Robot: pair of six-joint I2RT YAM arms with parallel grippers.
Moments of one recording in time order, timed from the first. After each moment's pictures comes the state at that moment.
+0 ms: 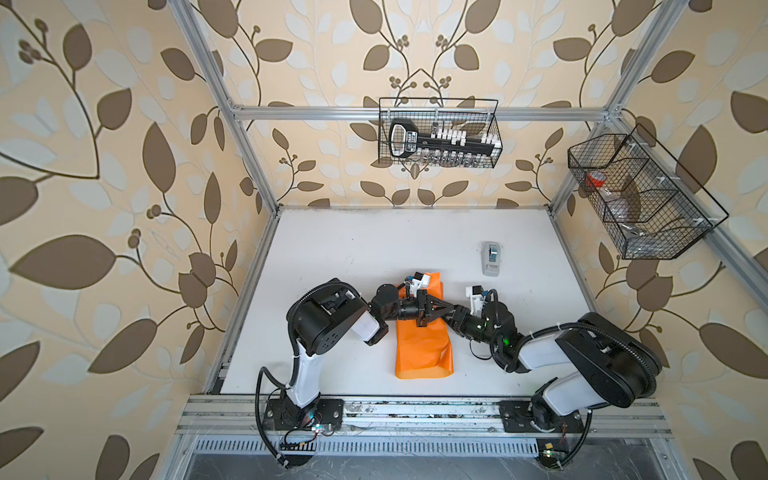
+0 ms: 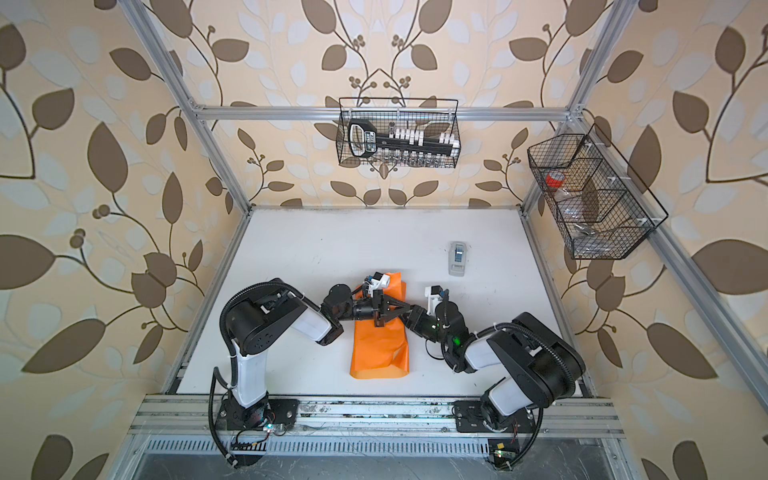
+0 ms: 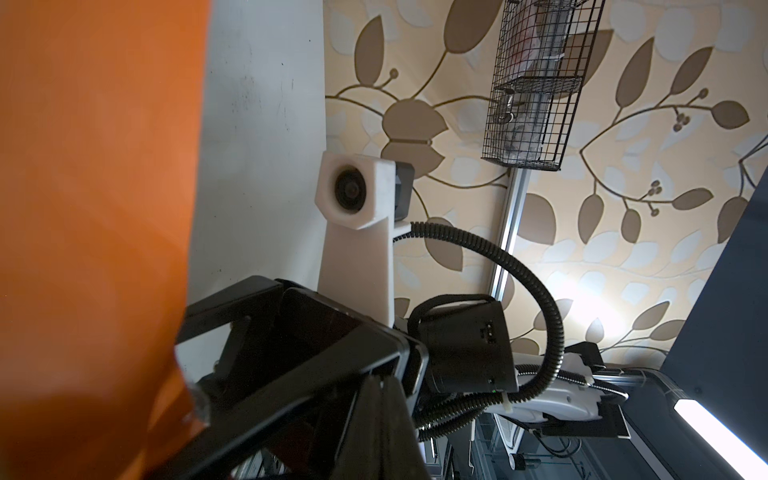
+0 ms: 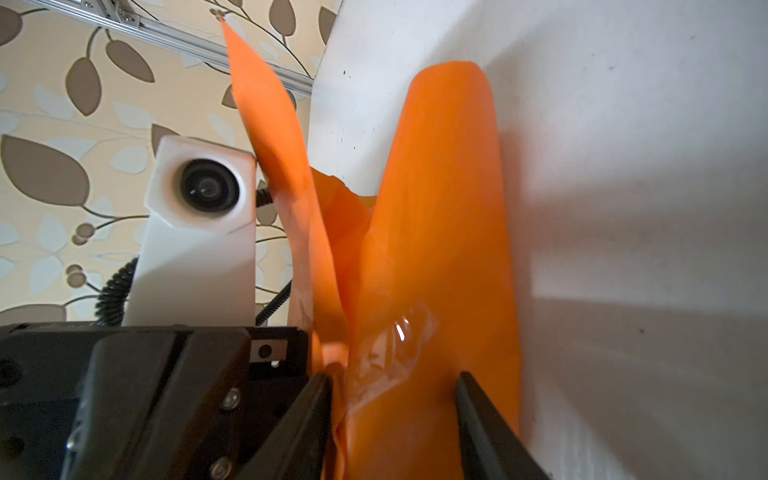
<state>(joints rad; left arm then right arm) -0.73 1.97 0.65 1.35 0.76 -1.61 0.56 1.53 0.21 0.93 -0.29 1.10</state>
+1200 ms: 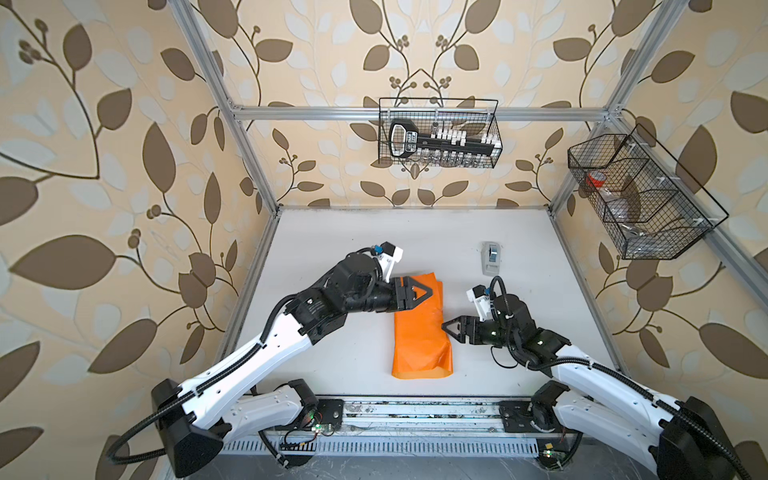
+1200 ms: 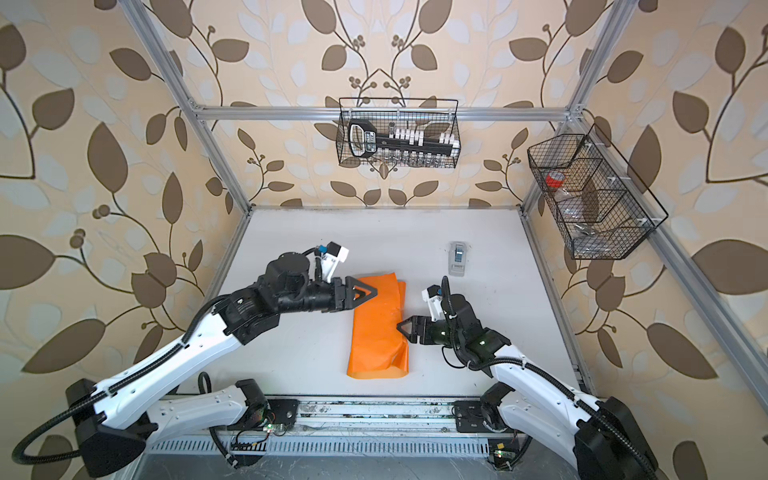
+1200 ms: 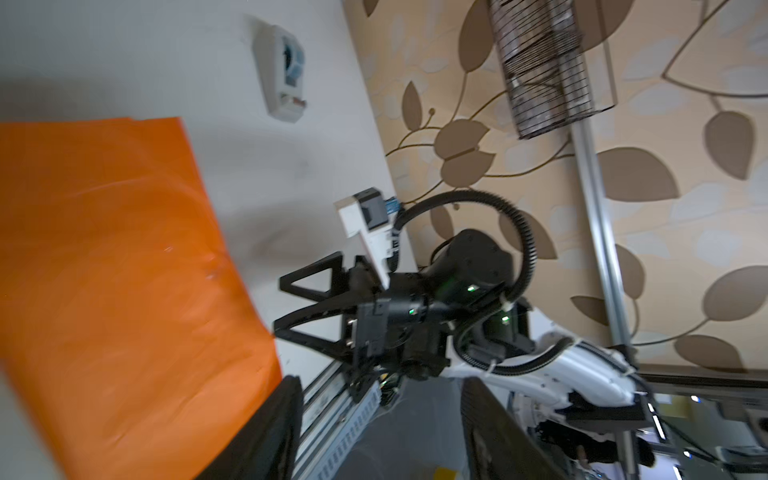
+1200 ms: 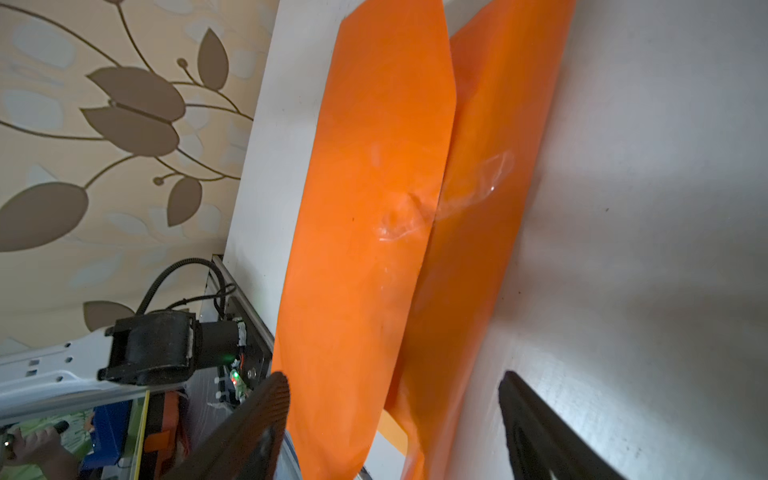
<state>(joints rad) -0.76 1.04 1.00 -0.43 0.41 -0.90 0.57 0.94 0.40 -0.13 -0.37 0.67</state>
